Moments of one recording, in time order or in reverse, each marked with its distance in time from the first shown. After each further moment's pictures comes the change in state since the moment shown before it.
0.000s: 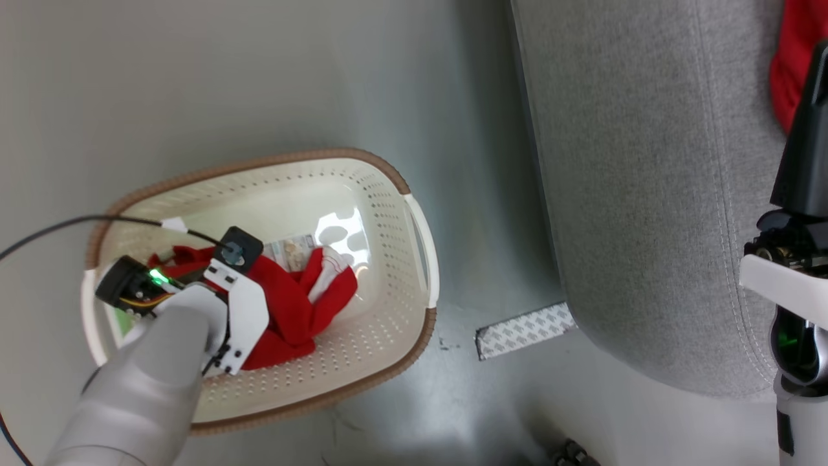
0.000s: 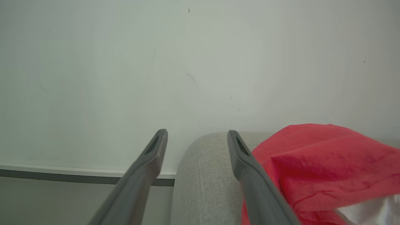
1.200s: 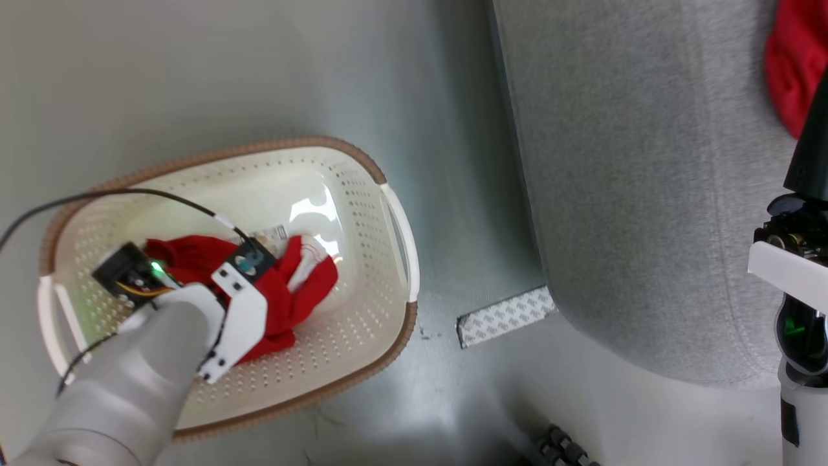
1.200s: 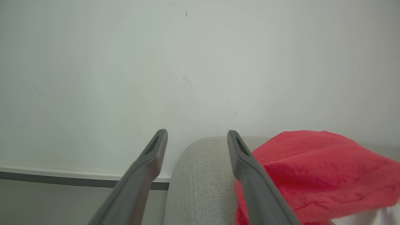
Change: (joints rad) left arm -0.082 0.065 -0.460 0.021 -0.165 0.000 0.169; right arm -0.040 0.000 0.007 -0.040 0.029 0.000 0.000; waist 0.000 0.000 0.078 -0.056
